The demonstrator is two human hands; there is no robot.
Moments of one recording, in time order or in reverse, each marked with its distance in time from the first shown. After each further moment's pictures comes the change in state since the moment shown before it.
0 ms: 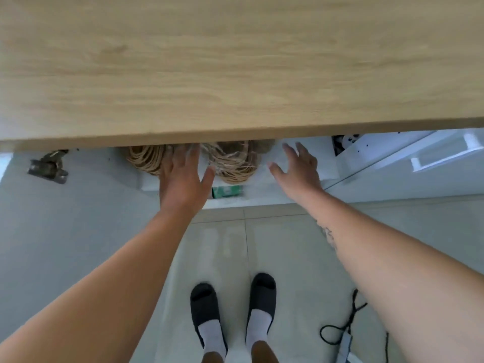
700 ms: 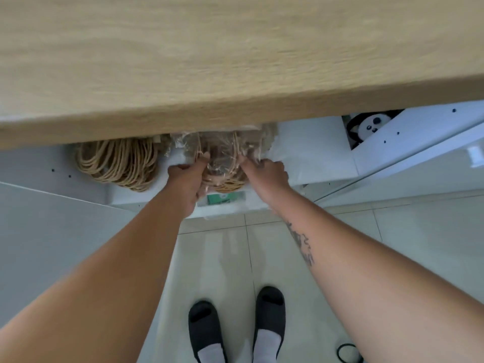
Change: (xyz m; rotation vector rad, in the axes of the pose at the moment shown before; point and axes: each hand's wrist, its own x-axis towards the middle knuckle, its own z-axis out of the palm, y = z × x) left_hand 0.079 0.002 0.093 -1.147 -0.209 -0.770; right_hand 0.057 -0.008 0.079 0.405 -0.111 0.224
